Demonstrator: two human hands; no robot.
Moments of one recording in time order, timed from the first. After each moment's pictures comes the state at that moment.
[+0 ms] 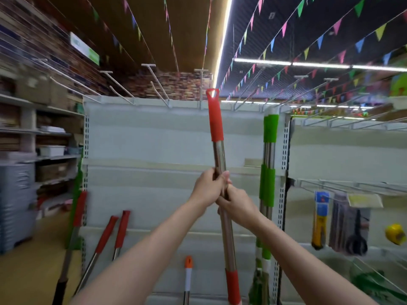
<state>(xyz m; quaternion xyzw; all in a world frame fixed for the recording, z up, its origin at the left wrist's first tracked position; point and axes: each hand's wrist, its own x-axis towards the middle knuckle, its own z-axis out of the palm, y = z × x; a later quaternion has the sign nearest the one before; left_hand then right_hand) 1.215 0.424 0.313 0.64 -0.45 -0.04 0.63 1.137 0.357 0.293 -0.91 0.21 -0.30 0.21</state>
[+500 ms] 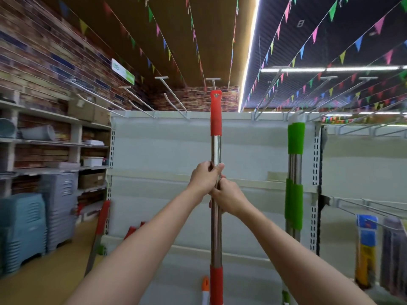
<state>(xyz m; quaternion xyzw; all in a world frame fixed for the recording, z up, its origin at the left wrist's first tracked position) 1.255 0.417 0.356 0.69 -0.38 0.04 0.62 1.203 0.345 0.330 -0.90 0.10 -0.30 0.29</state>
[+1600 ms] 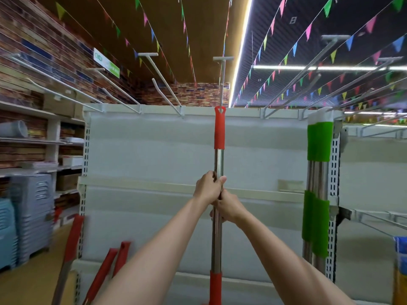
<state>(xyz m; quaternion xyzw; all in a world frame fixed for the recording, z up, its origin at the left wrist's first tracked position) 1.370 0.334 0.356 0.75 -0.37 0.03 0.55 1.321 0.271 0.327 -0.88 0.16 -0.26 0.37</state>
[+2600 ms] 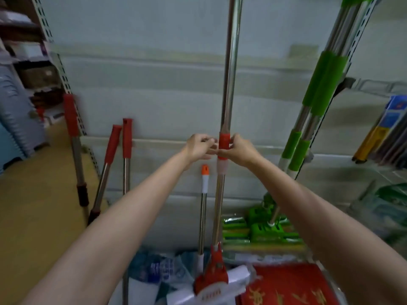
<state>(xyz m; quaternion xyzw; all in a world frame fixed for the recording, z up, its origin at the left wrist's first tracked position) 1.368 0.399 0.161 0.71 -0.37 -0.24 0.54 1.268 0.306 0.169 -0.88 0.31 -0.17 0.32</state>
